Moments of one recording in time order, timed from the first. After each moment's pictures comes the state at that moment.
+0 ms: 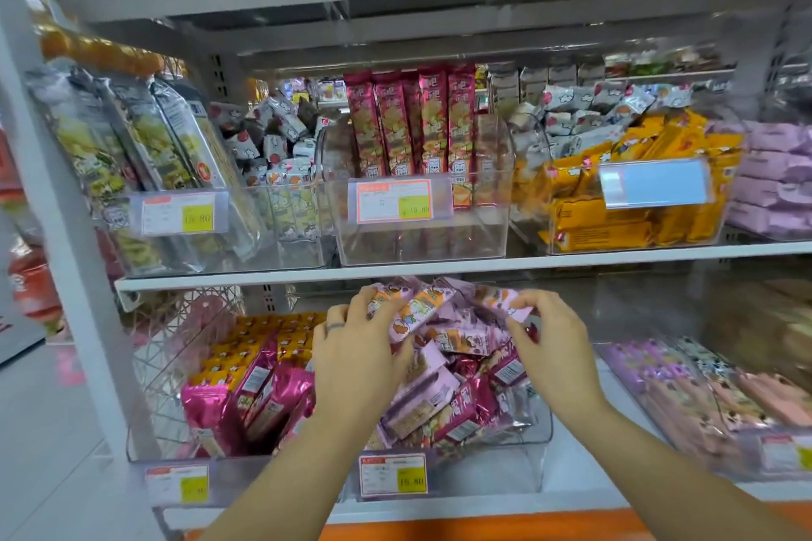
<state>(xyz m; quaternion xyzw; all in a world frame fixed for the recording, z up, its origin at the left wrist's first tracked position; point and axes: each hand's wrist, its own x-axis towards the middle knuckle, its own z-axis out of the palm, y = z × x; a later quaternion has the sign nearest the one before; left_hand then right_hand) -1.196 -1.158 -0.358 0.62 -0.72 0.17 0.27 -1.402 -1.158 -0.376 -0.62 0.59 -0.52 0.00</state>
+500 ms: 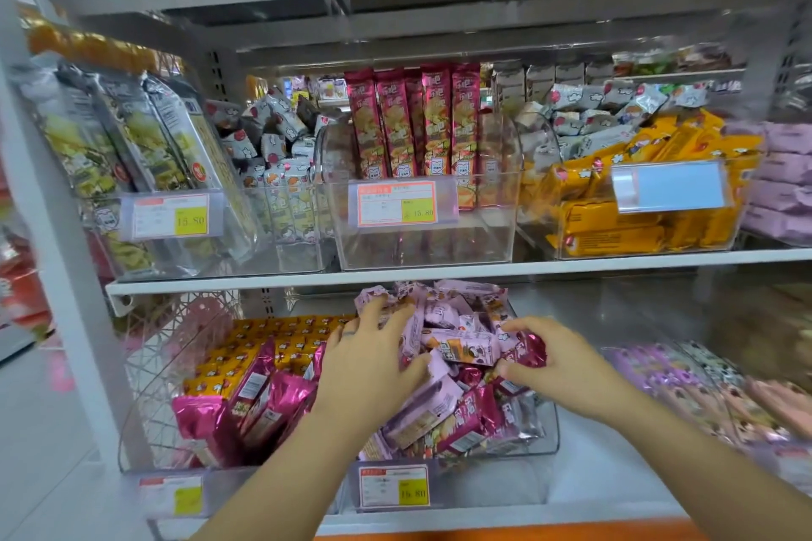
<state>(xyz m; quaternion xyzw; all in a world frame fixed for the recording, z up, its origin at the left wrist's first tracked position) -1.195 -1.169 -0.359 0.61 -0.76 0.10 0.19 -1.424 -1.156 -0.363 -0.72 0.60 -0.30 0.17</state>
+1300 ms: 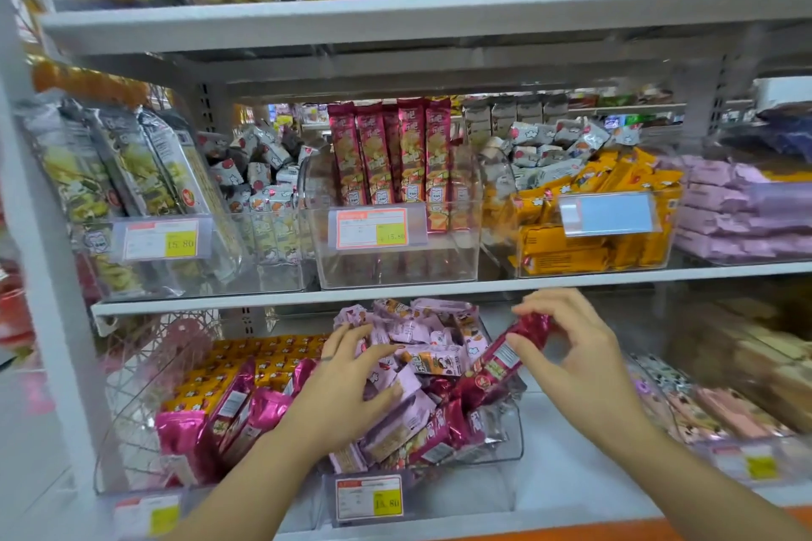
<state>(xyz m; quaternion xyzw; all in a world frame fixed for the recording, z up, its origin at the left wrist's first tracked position) -1.177 -1.171 -0.371 0.52 -0.83 -0.01 0.21 -1.433 -1.101 -0.335 -0.69 0.45 -0.57 -0.01</state>
